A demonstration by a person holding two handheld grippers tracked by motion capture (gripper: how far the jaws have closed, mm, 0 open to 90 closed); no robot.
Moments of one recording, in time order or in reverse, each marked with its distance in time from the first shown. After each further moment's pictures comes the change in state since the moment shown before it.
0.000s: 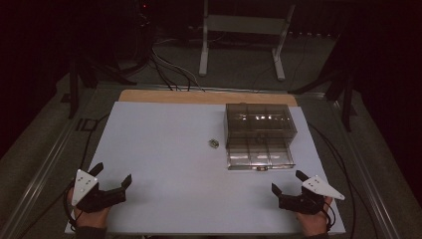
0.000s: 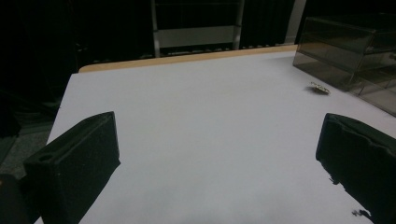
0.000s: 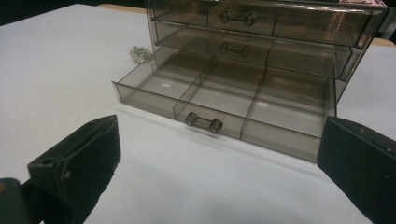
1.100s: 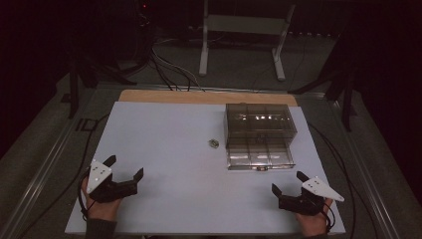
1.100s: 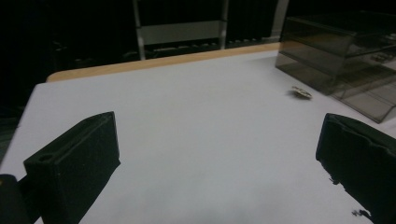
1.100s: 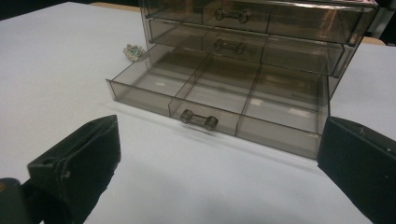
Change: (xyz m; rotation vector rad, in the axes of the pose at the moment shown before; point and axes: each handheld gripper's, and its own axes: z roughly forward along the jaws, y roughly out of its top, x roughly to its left) left arm -0.020 0.021 0.028 0.031 -0.062 0.023; right arm 0.002 -0.003 -0.001 0.000 -0.027 0.006
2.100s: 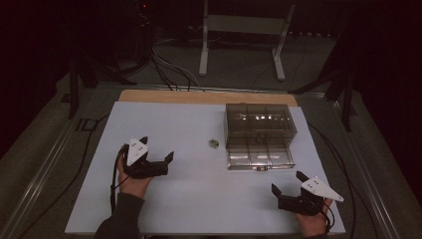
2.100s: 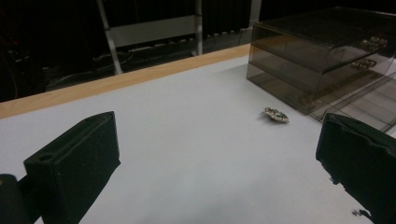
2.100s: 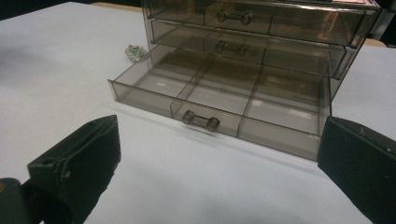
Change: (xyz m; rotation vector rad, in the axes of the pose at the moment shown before) left arm -0.040 0.039 0.076 0.032 -0.080 0.069; right arm 0.001 0.001 0.000 0.000 0.001 -0.008
